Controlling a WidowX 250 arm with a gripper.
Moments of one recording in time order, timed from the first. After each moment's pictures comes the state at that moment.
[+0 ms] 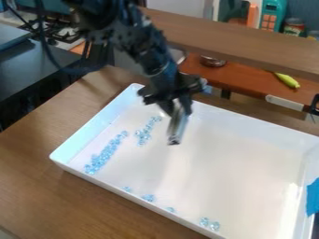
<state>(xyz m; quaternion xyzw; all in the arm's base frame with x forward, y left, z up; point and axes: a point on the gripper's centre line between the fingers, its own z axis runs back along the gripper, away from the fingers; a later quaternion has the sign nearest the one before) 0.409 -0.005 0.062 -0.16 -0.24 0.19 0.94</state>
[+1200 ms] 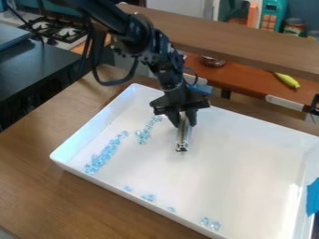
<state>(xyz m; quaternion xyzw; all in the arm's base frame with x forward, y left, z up) 0.452 0.016 0.003 -0.10 -0.21 0.22 0.95</state>
